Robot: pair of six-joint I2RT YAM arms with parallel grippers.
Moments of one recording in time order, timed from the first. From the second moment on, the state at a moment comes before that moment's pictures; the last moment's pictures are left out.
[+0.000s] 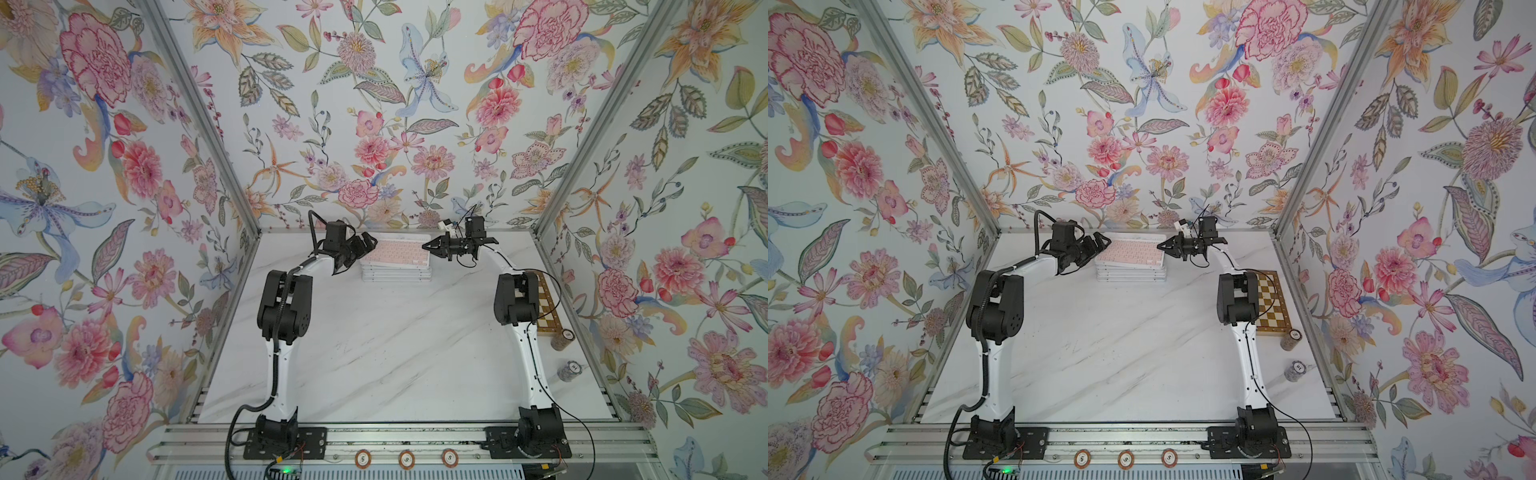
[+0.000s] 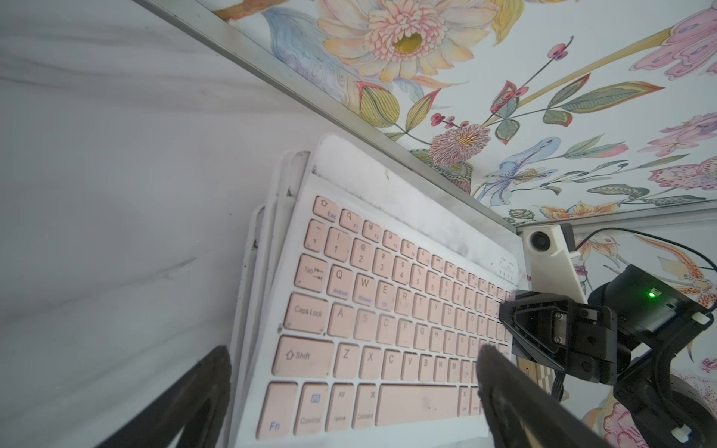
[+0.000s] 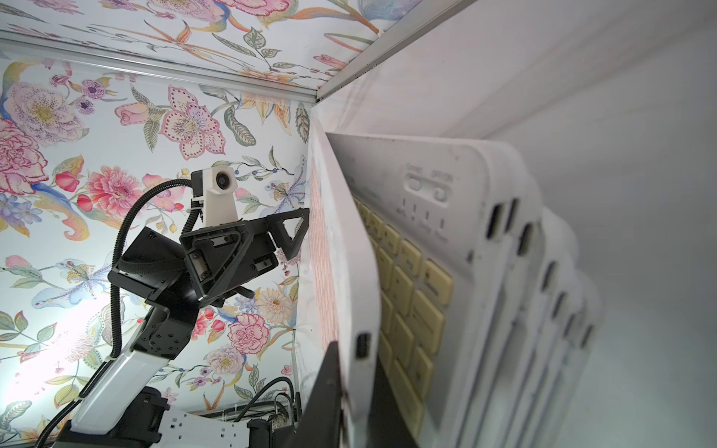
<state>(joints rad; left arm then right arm) -0.22 2.24 1.65 -0.02 0.36 -0.74 0.14 2.76 2.41 -0.40 -1.17 0.65</state>
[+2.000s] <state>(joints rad) -0.27 2.16 1.58 0.01 0.37 -0.75 0.17 2.74 2.52 -0.56 -0.83 0.42</state>
